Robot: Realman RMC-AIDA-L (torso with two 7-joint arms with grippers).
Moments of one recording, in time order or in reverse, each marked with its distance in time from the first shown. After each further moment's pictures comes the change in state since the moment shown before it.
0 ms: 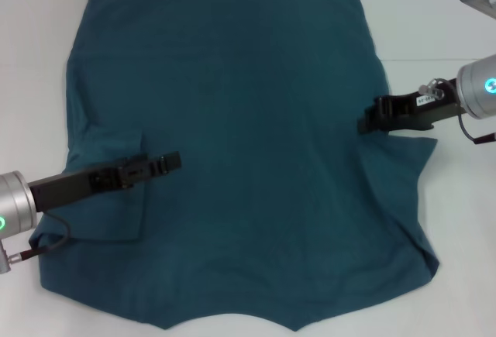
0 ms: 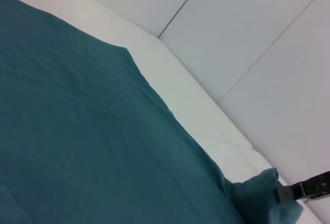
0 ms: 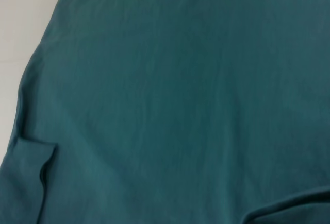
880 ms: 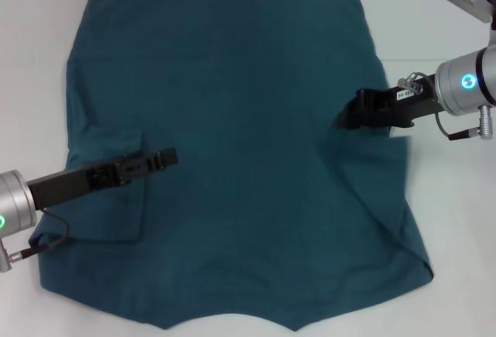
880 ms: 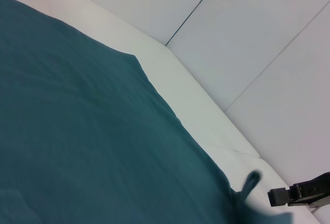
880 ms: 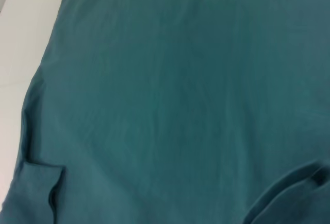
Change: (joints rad) left arm 0.003 0.000 0.000 -0.012 -0.020 -0.026 0.000; right arm 0.035 0.017 0.000 0.057 0.020 0.078 0.058
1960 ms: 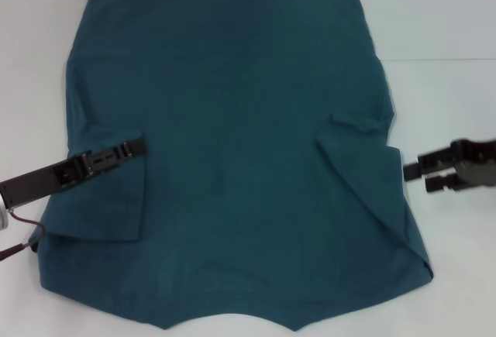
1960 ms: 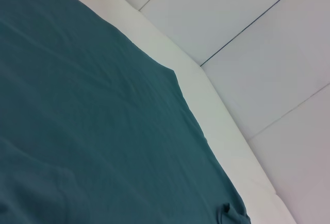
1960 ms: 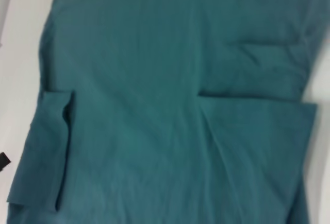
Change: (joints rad) left arm 0.031 0.013 -0.052 0.026 0.004 0.005 -0.184; right arm -0.200 -0.163 0.009 -0.003 0.148 -0.354 -0.111
